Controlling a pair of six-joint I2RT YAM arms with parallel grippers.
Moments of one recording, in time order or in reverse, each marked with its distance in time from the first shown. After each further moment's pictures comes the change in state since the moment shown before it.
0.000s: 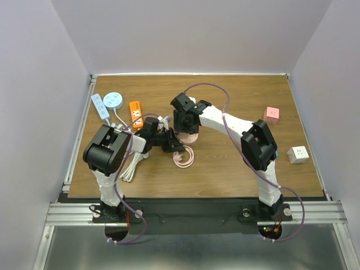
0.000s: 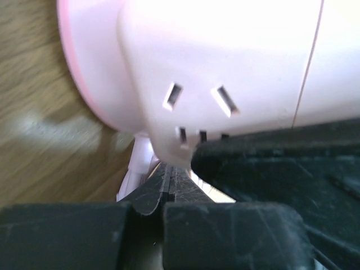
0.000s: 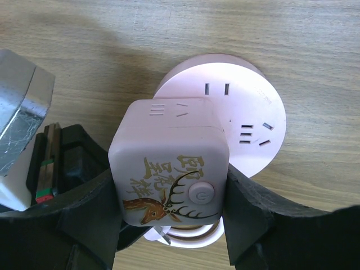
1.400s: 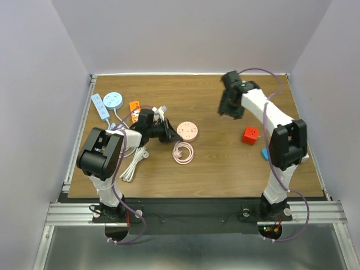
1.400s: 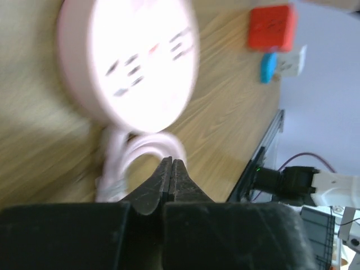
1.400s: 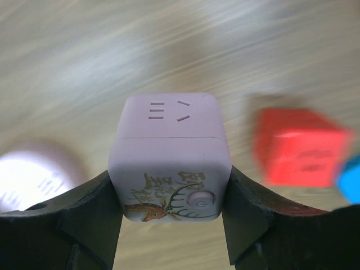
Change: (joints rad) left arm 0.053 -0.055 0.042 -0.031 -0.007 -0.053; right arm -0.365 -0.181 -0.042 -0.198 0.119 -0.078
